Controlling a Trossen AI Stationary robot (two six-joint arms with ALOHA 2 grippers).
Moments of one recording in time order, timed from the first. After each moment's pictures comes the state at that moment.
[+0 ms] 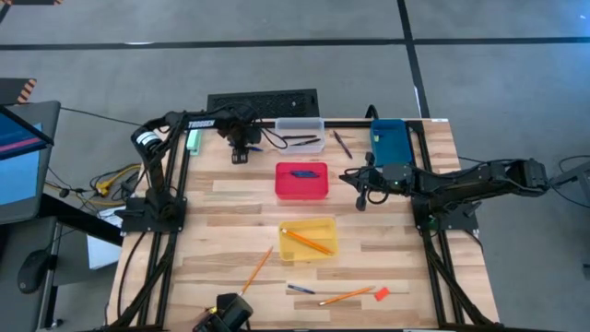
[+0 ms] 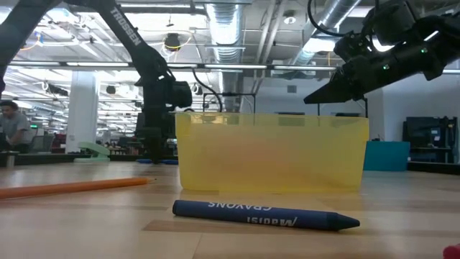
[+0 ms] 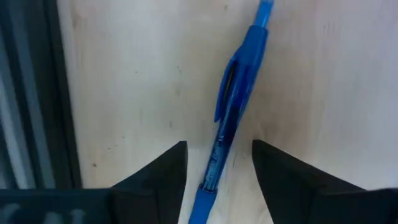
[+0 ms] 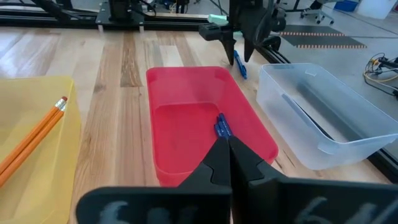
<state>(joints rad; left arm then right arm) 0.81 1.90 1.18 -0.67 -0.06 0.75 -0.17 1.04 0.27 0.49 0.13 -0.08</state>
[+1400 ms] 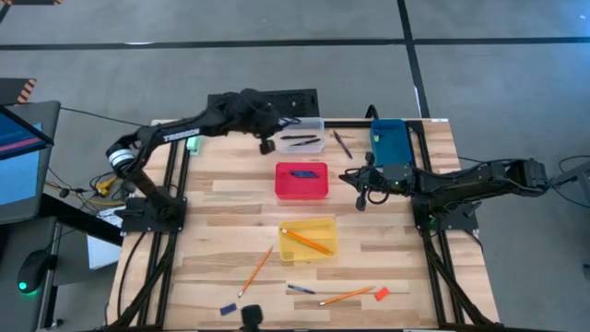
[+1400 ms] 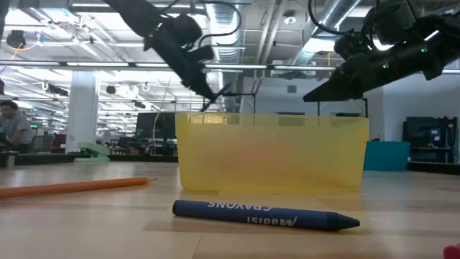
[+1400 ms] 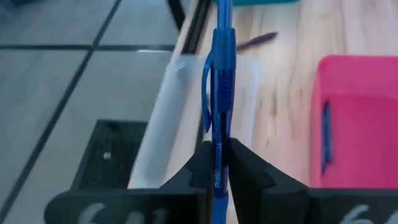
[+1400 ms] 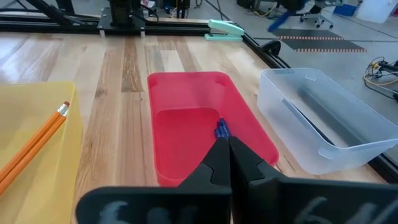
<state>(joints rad) 0.62 1.62 1.23 -0.31 0.15 0.43 -0.16 1.04 0.27 0.50 0.13 -0.08</state>
